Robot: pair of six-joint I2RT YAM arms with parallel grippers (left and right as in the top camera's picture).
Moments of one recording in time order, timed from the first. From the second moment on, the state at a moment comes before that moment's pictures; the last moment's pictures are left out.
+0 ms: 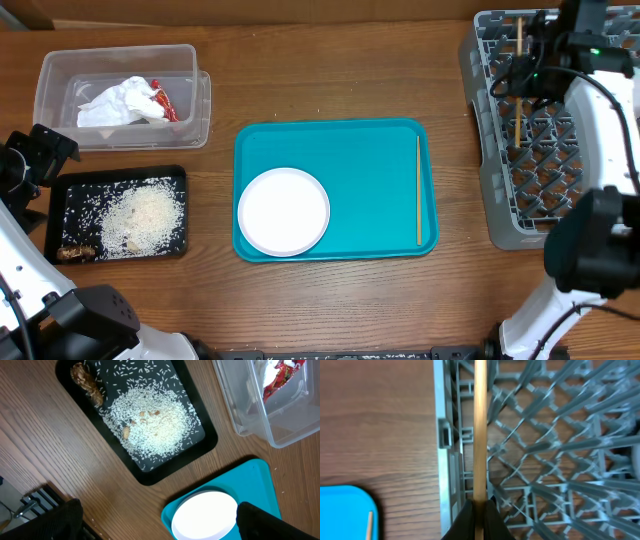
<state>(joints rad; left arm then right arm) 0.65 1.73 2.00 -1.68 0.13 -0.50 -0.17 1.99 1.79 -0.86 -0.06 -0.13</state>
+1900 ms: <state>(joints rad) 0.65 1.73 2.00 -1.68 0.13 -0.50 0.24 1.97 1.29 -0.84 -0.09 0.39</state>
